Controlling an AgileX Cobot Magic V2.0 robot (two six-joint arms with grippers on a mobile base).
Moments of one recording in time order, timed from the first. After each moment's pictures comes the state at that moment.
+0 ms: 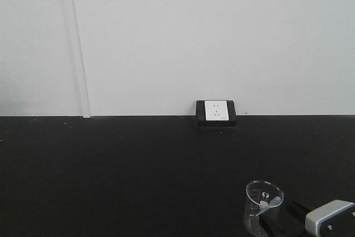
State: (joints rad) left arm -0.07 -0.01 0.03 -0.02 0.01 0.05; right arm 0.09 1.55 -0.35 -0.40 -0.98 0.13
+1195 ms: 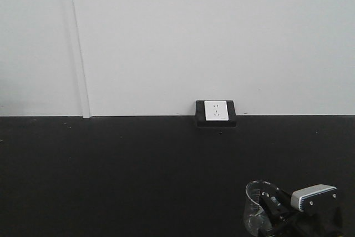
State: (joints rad) left arm -0.07 -0.01 0.03 -0.02 0.01 0.05; right arm 0.09 1.78 -0.51 -0.30 -1.02 0.13
